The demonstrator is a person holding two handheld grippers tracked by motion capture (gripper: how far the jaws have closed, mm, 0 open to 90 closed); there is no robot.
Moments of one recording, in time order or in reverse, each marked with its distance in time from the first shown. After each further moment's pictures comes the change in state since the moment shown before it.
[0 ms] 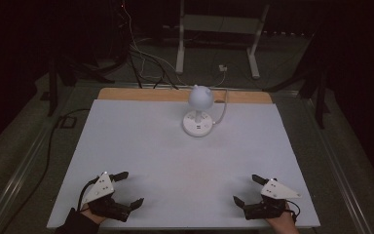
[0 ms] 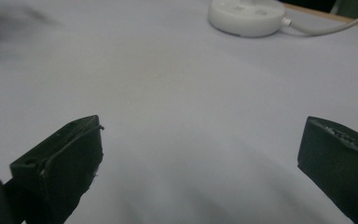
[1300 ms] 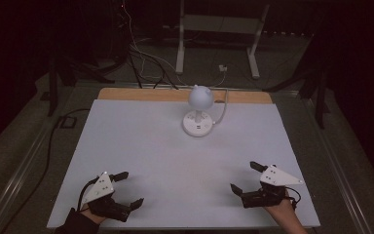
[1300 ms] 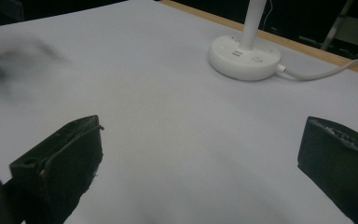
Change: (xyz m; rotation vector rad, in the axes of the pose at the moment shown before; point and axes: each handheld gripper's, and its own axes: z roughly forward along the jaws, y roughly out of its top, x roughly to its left) left arm 0.000 0.000 0.000 0.000 -0.003 -0.003; right arm -0.002 0.052 0.000 -0.039 0.006 -0.026
